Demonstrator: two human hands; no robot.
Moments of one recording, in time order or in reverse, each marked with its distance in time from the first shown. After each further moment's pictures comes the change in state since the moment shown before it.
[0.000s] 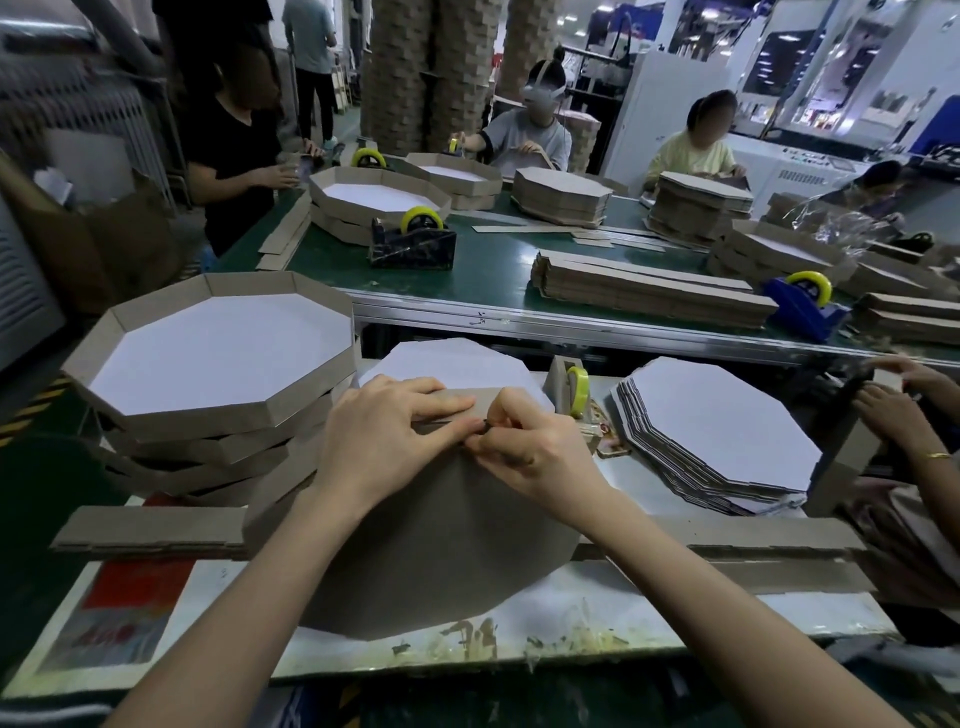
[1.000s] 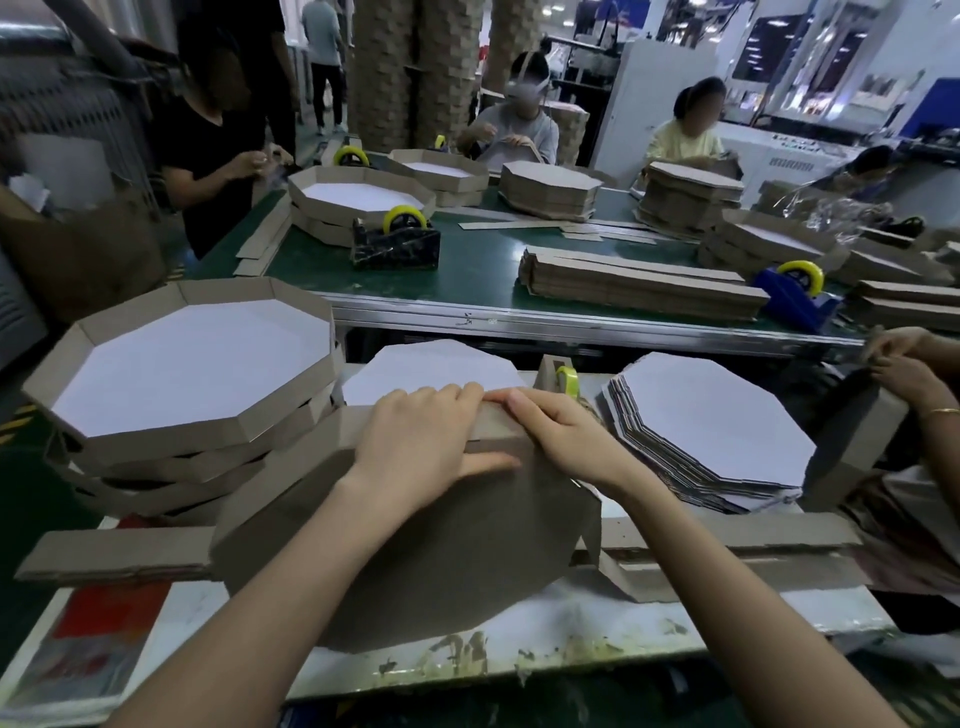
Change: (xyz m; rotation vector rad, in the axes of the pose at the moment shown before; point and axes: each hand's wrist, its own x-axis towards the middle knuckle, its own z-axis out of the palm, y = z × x) left_hand 0.031 0.041 0.022 0.513 -0.268 0.149; right_hand -0.004 0.052 -0.017 0.528 -0.319 0.647
